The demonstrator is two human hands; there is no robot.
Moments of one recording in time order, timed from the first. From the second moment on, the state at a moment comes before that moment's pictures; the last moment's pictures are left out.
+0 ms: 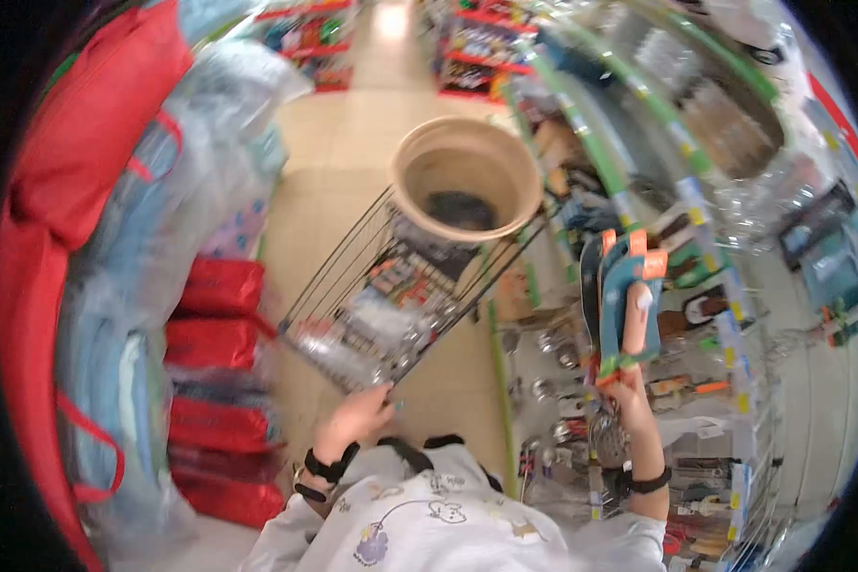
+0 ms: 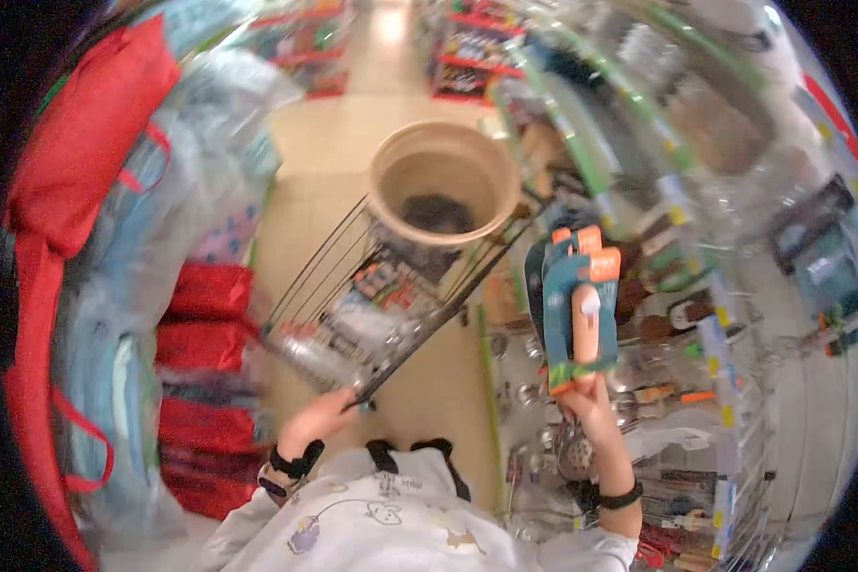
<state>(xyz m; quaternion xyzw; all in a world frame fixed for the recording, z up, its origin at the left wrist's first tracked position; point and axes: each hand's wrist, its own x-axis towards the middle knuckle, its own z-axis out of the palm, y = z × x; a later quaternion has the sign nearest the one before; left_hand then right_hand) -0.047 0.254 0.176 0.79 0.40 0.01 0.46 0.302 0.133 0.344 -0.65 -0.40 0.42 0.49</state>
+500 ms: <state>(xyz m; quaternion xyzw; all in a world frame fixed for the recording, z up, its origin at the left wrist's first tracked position) -0.172 0.155 0.152 0.55 0.70 0.08 0.45 0.166 0.382 0.181 -0.56 -0.40 0.71 0.15</state>
